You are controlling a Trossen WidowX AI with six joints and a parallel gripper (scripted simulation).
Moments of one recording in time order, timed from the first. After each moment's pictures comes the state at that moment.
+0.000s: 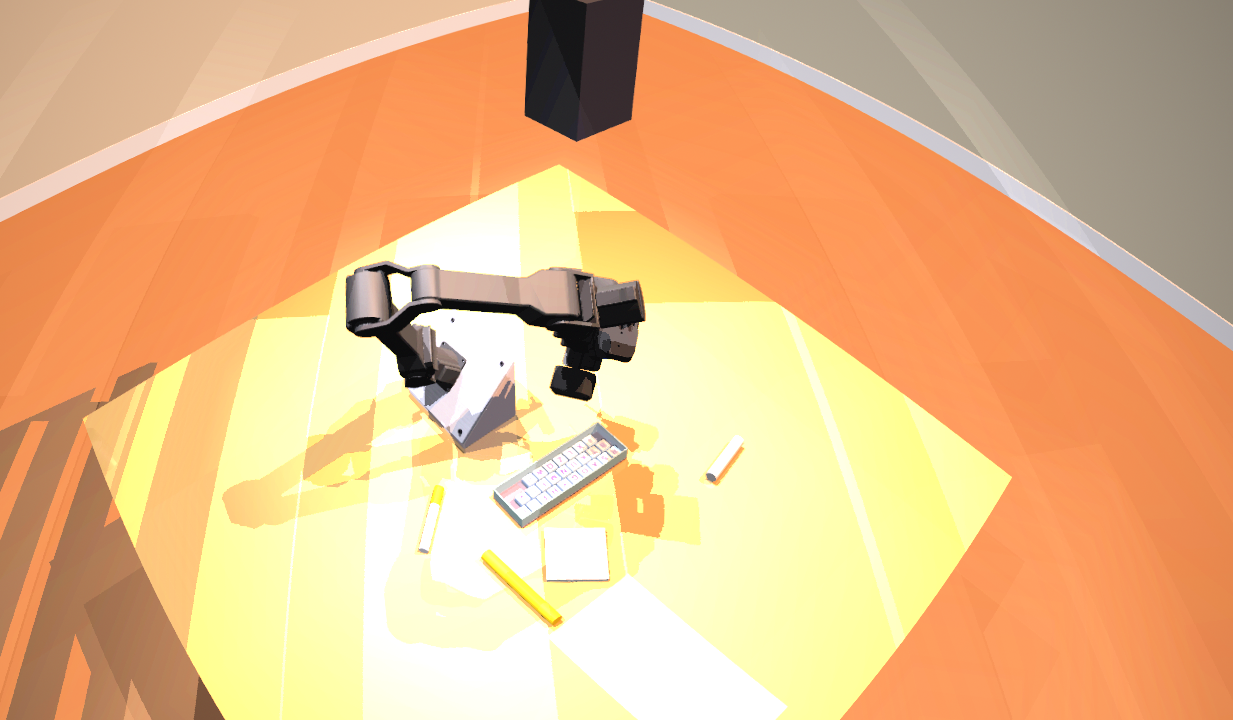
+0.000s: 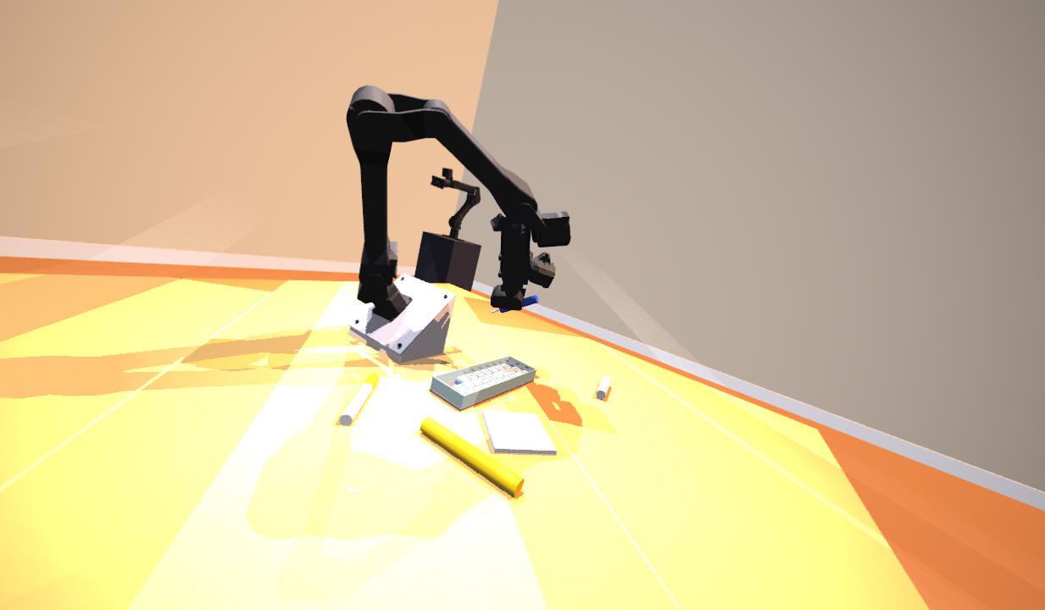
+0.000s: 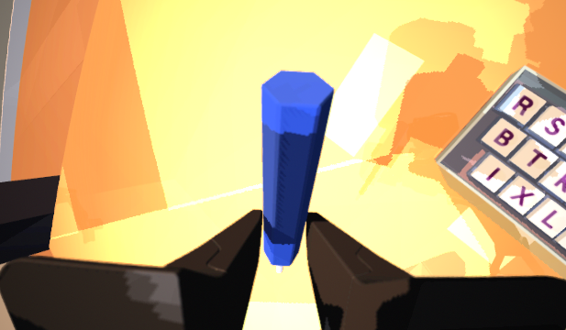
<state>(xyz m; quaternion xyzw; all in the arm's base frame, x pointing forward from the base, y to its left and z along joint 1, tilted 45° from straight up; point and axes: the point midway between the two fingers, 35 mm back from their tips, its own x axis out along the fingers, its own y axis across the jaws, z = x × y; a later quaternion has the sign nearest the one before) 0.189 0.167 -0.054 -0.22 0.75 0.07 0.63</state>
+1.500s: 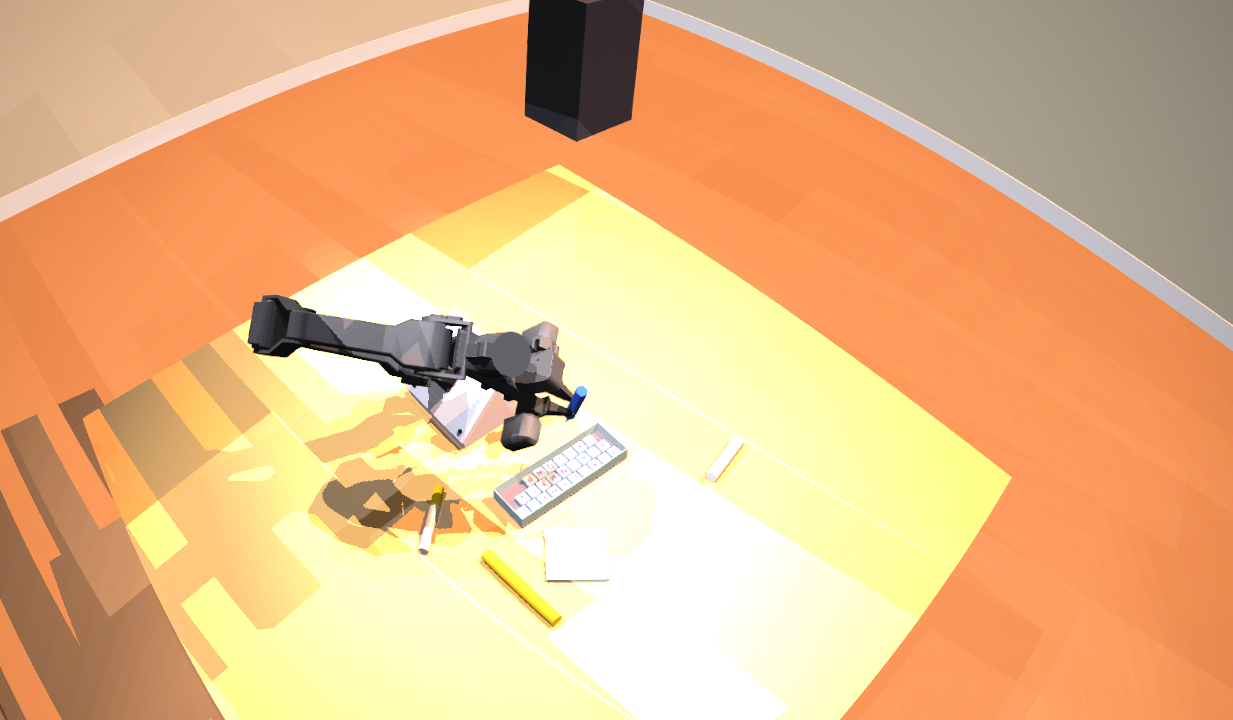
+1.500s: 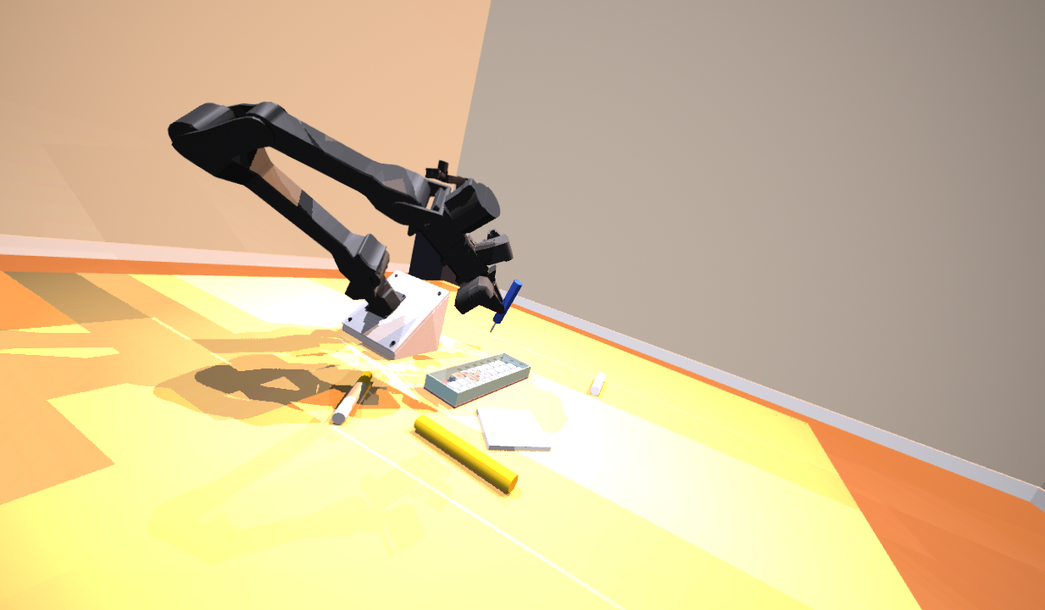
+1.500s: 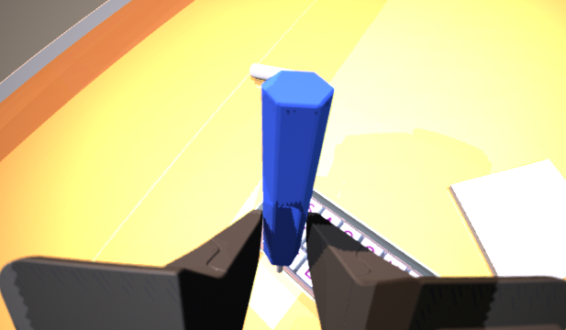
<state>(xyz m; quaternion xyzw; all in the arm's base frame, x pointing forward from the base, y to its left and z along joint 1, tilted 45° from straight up) 0.231 0.084 0.034 -0.31 0.48 0.17 0.80</state>
